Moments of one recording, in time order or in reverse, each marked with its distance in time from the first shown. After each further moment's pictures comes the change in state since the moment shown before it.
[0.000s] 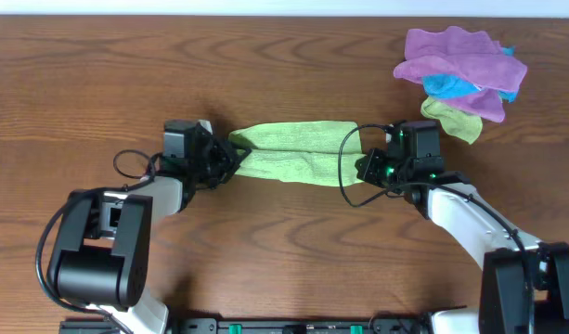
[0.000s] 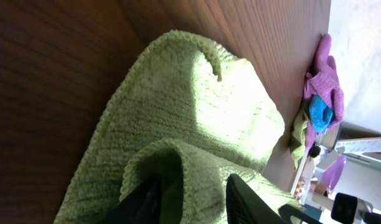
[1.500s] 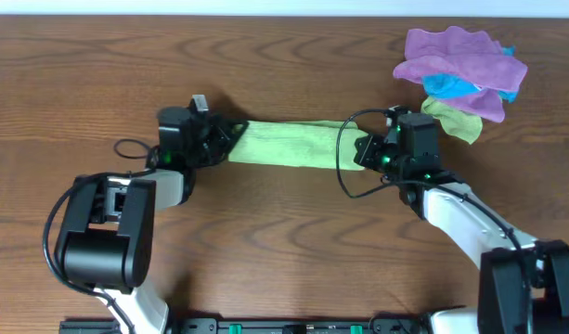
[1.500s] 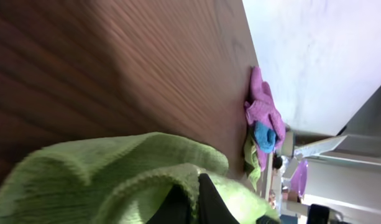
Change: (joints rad) left arm 0.012 0.083 0.051 0.330 -0.001 -0.082; right arm 0.033 0.011 0.003 0.212 0.102 0.034
